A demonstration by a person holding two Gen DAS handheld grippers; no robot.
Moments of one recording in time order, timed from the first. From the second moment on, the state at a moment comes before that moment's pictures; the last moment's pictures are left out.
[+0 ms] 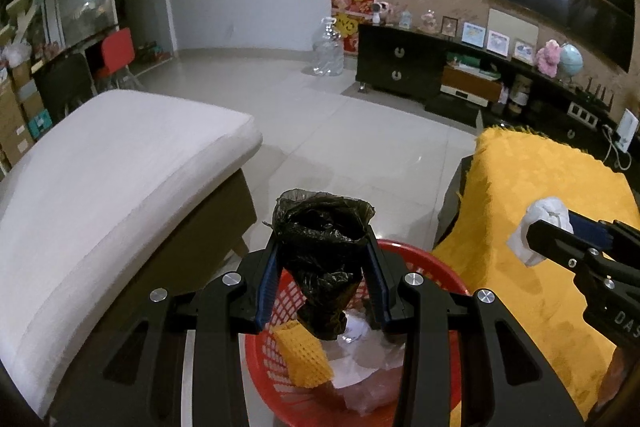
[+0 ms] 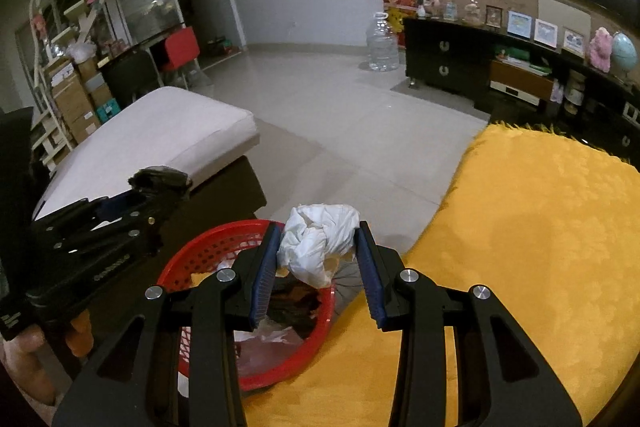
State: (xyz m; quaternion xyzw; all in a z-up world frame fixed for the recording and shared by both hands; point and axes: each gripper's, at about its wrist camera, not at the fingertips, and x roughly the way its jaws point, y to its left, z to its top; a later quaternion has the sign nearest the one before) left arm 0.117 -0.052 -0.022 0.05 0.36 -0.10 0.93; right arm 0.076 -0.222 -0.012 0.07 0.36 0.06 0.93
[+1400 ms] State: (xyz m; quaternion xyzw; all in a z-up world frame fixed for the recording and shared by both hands) left arm 0.122 -0.028 -0.048 0.02 0.40 -0.11 0.91; right arm 0.093 -0.209 -0.030 0.12 0.38 0.08 0.91
